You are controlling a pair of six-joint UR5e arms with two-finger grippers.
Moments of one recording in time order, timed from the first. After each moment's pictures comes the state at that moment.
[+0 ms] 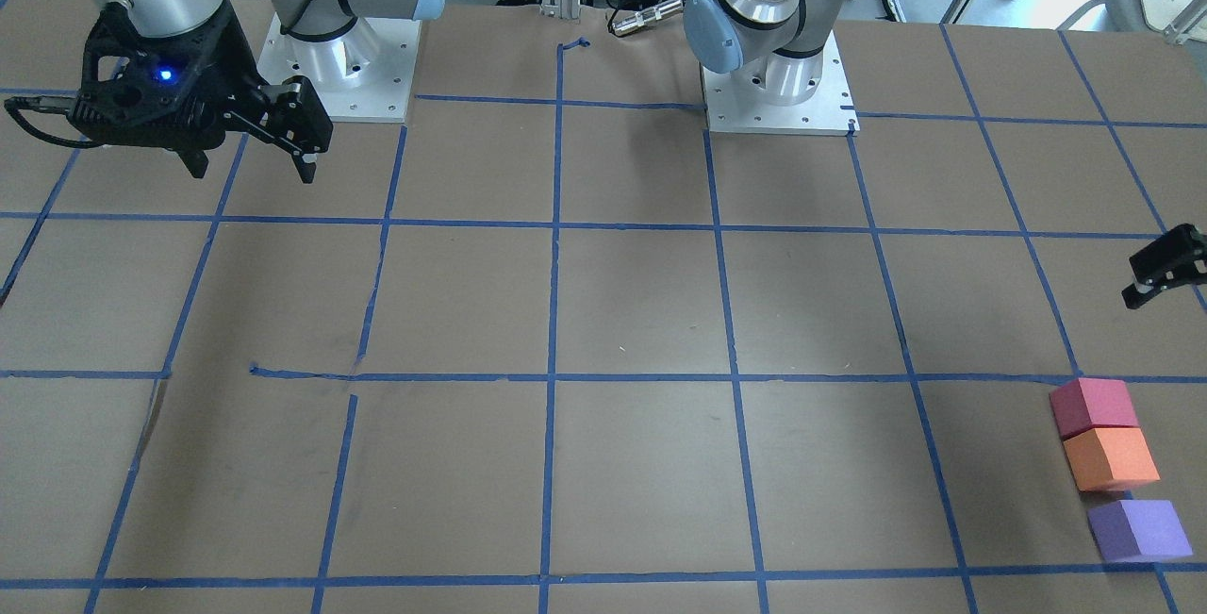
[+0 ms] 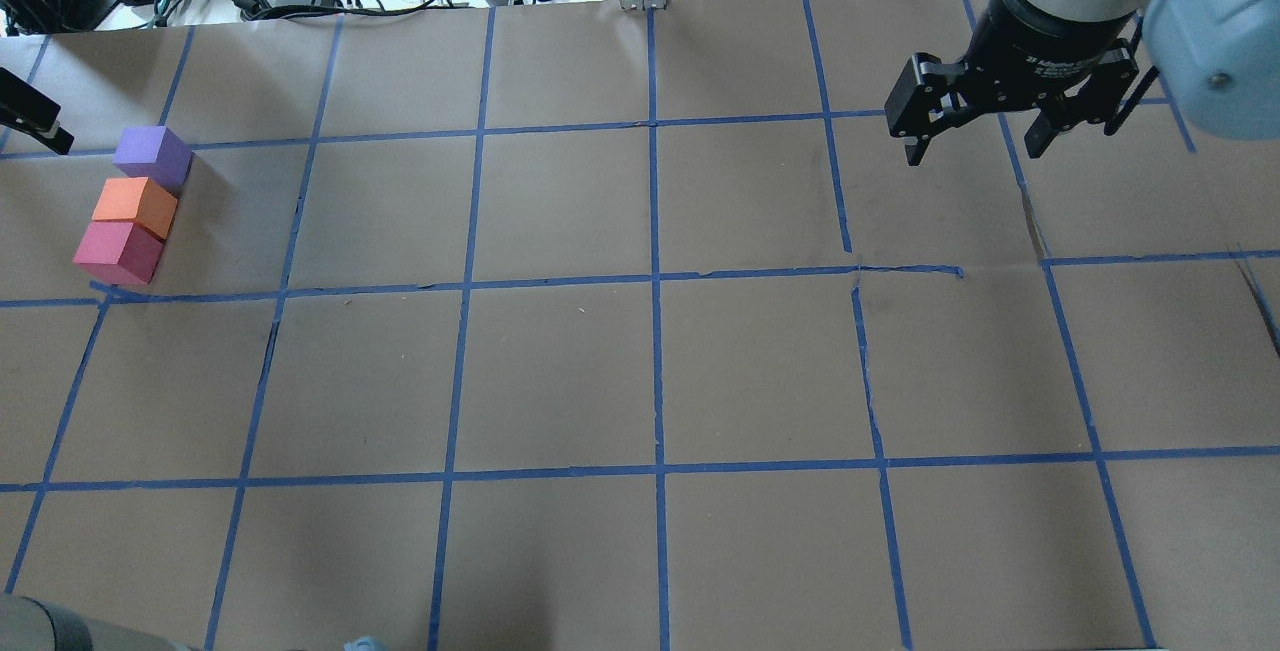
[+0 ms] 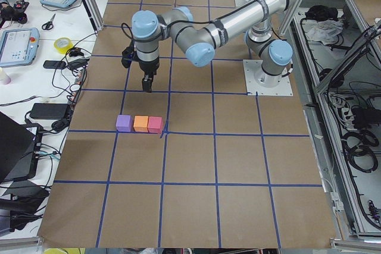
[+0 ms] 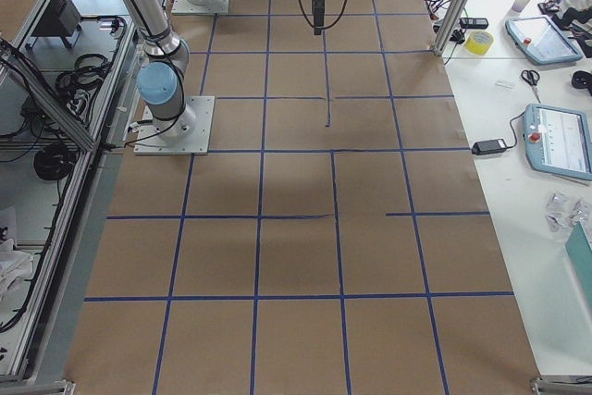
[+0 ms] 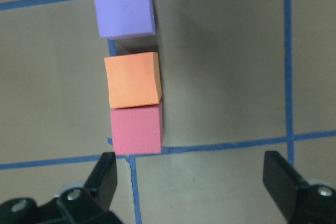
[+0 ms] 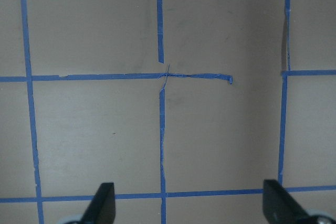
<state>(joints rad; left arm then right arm) -0.99 -1.79 -1.42 -1.44 1.55 0.71 1.56 -1.60 1.60 -1.61 -1.61 -0.01</state>
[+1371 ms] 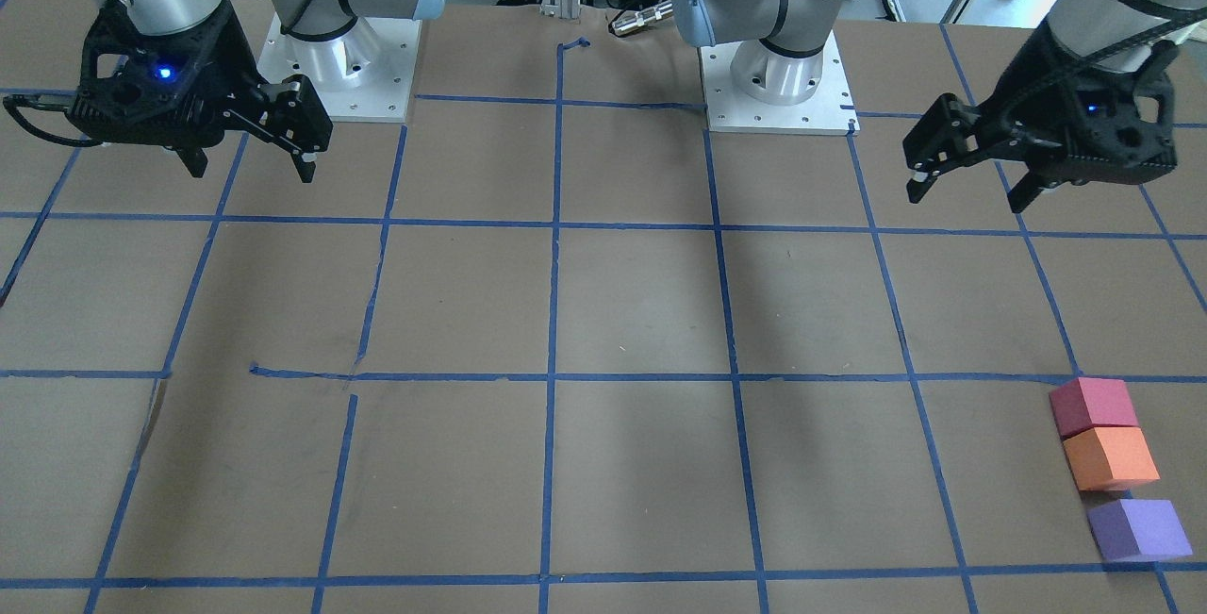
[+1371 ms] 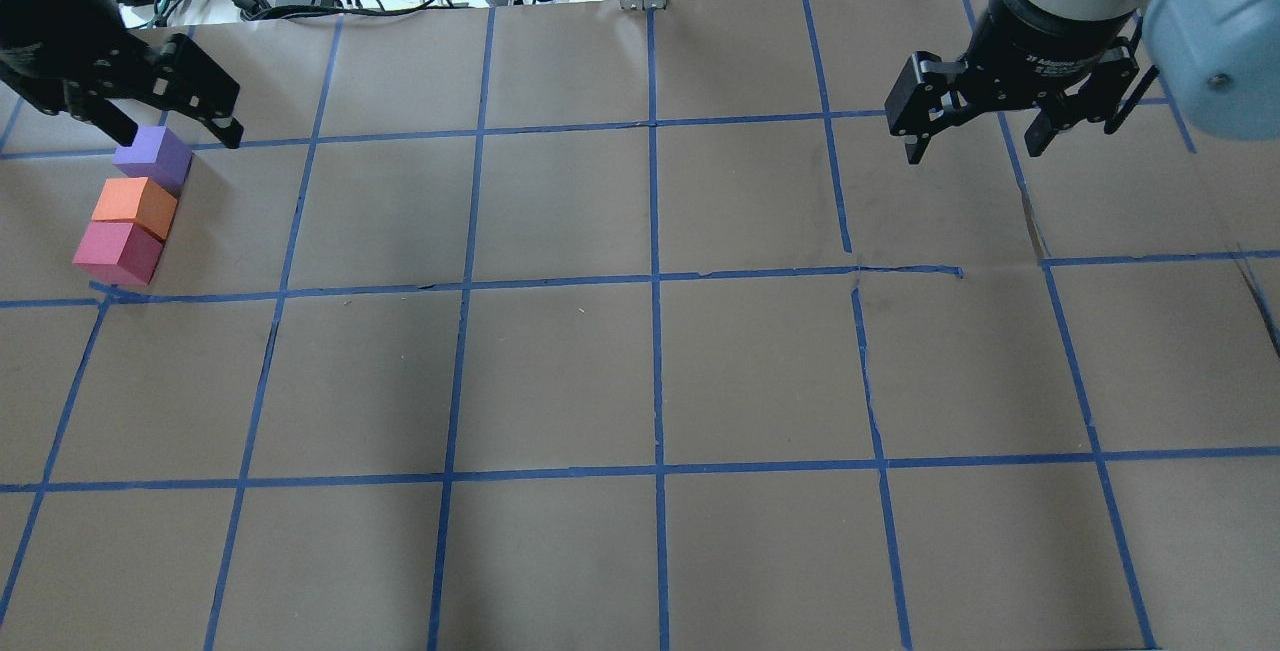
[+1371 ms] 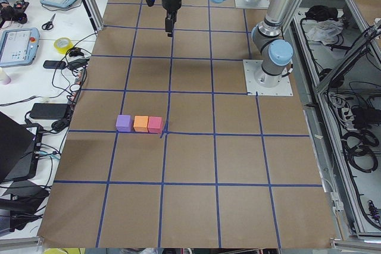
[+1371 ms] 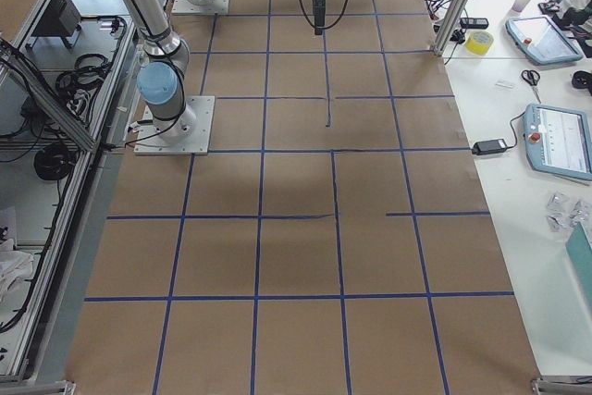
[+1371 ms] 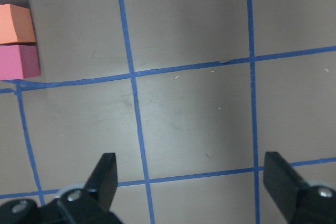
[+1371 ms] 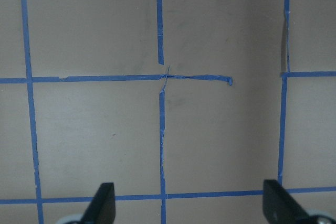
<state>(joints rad) -1.37 -1.59 -1.51 -1.59 1.55 0.26 1.56 -1.60 1.60 -1.61 -1.61 -0.01</state>
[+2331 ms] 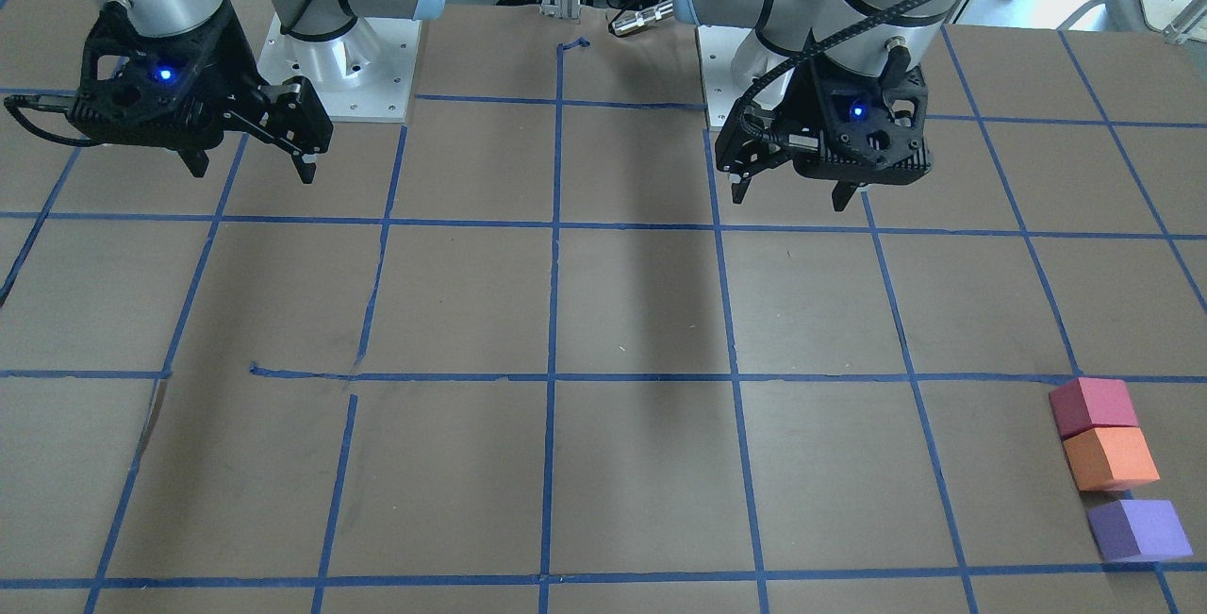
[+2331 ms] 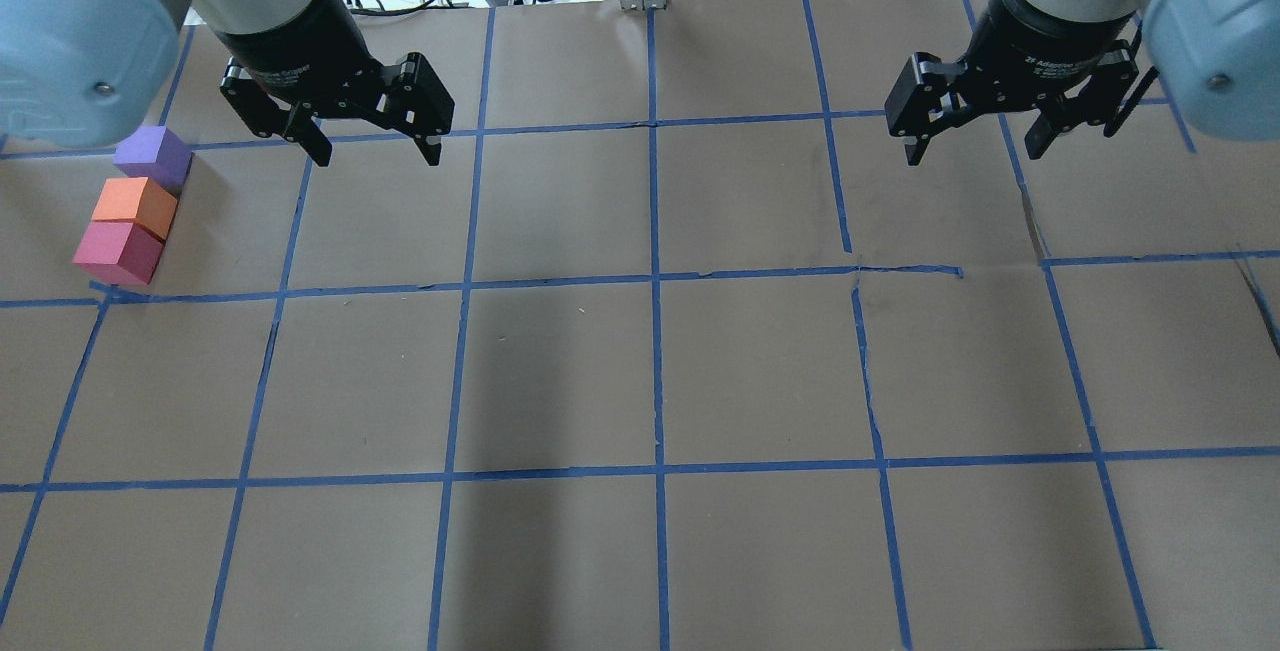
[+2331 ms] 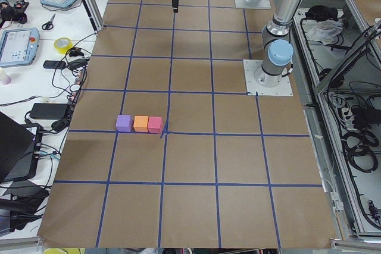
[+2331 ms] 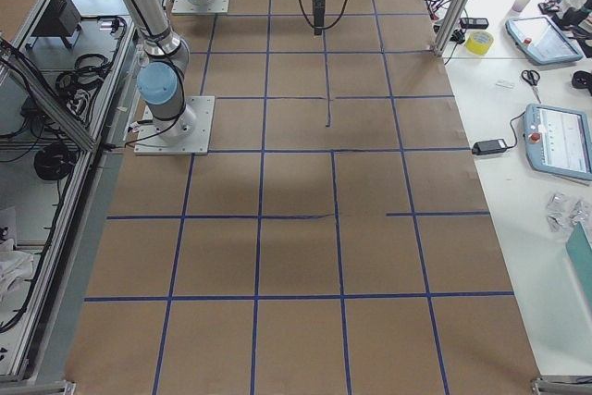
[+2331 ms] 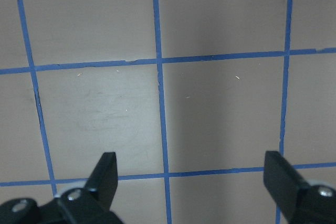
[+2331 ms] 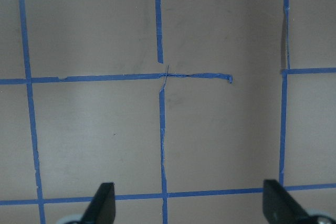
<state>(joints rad) -1.63 -1.62 -1.52 -1.54 1.56 0.00 1.56 -1.60 1.60 -1.61 -1.61 0.01</state>
